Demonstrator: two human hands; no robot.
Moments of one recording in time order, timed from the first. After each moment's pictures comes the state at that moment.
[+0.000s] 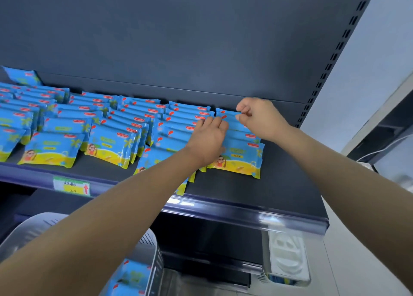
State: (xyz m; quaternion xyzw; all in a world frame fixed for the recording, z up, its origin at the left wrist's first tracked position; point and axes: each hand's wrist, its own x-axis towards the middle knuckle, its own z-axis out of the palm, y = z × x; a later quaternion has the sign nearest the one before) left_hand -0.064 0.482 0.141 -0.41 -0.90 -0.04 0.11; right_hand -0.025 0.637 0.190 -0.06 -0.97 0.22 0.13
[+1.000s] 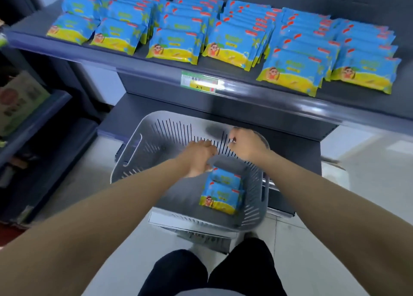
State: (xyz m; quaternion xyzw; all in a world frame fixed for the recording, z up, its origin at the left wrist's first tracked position) left_hand 0.019 0.125 -0.042 -0.38 -0.91 -0.07 -0.15; right_hand 0.039 0.301 -0.026 -0.07 -0.98 0.16 -0.09
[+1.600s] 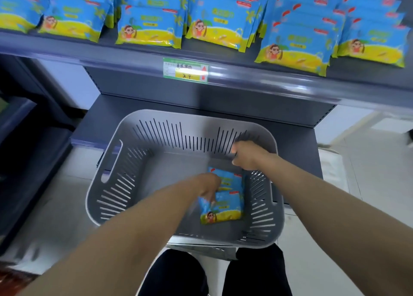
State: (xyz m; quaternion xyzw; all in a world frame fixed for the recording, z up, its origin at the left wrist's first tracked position) left_hand 0.024 0.170 -0.139 -0.41 -0.81 0.10 -0.41; right_hand 0.032 0.315 -0.094 -0.10 -0.95 0.13 -0.27
